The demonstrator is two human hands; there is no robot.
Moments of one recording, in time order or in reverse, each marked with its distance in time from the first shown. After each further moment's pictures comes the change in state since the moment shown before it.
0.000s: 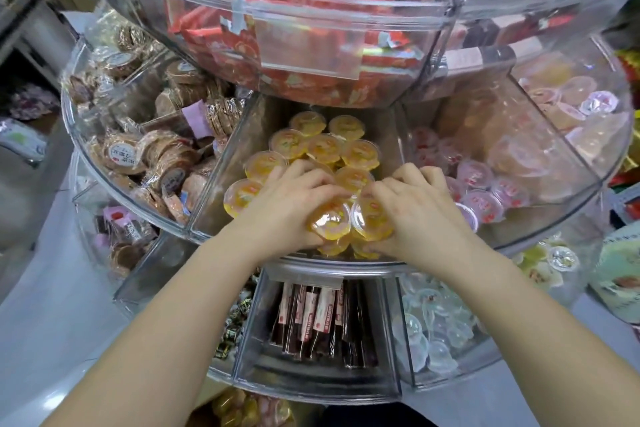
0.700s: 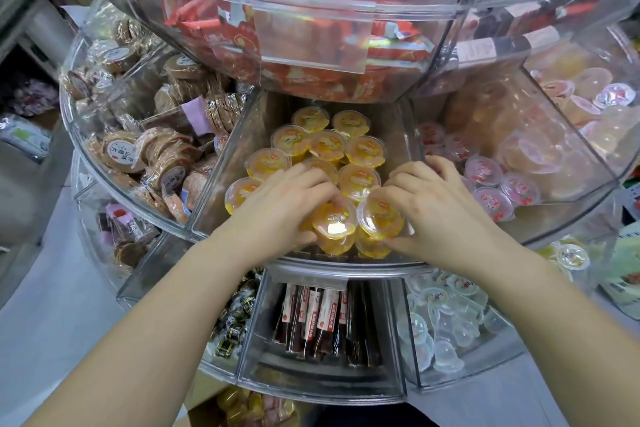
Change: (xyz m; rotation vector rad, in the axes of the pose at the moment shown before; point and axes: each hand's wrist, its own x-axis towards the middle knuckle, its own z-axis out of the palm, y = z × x) left_hand -0.005 -0.005 -0.004 -0.055 0.026 0.032; right_hand -0.003 0.015 0.001 0.069 0.084 -0.080
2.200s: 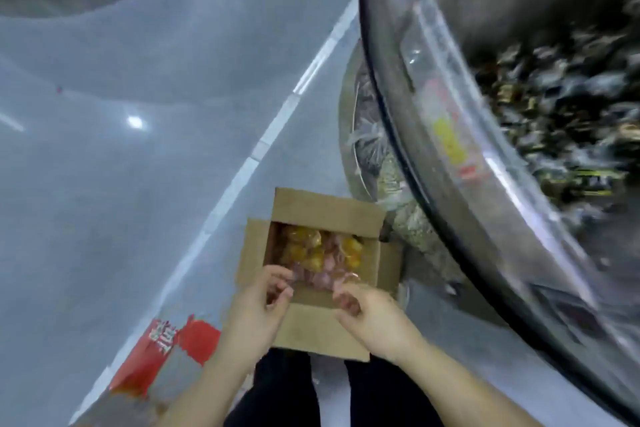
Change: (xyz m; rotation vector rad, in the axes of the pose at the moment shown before) left_hand -0.441 -0.008 0.363 -1.022 0.356 -1.499; right_hand -0.079 -0.351 0.397 0.684 -1.082 0.023
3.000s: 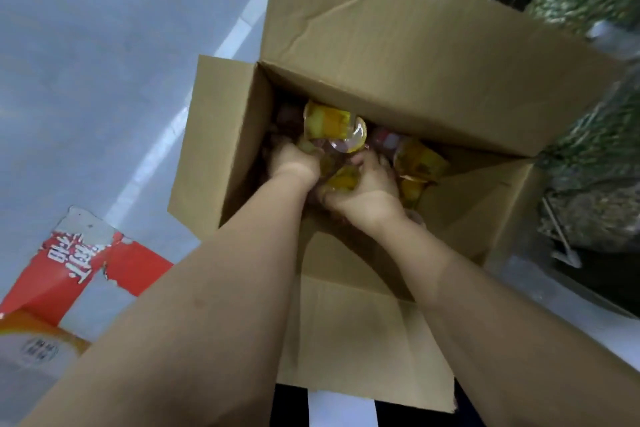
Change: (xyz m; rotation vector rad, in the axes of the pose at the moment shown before) left_hand 0.263 -0.243 0.164 -0.227 0.118 -0.732; right_hand 0.294 0.150 0.153 -0.041 0.253 0.201
